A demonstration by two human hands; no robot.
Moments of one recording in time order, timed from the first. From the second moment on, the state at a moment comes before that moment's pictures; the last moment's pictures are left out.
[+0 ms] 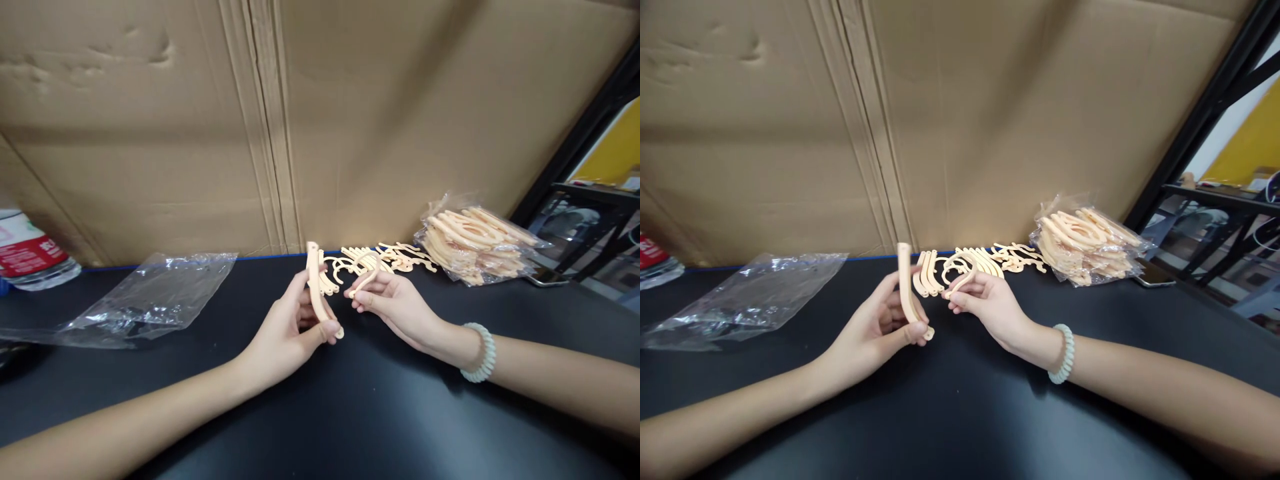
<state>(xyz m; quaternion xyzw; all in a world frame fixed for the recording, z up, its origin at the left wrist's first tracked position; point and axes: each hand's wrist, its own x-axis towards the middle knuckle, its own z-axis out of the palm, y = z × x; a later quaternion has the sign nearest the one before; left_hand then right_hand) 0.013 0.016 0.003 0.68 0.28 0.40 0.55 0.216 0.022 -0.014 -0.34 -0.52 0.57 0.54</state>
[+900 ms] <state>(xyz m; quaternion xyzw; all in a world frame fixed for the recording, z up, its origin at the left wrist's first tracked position) 0.012 0.023 -0.001 0.67 0.35 0.39 0.52 0.213 0.020 -0.007 -0.33 -0.64 0.56 0.42</state>
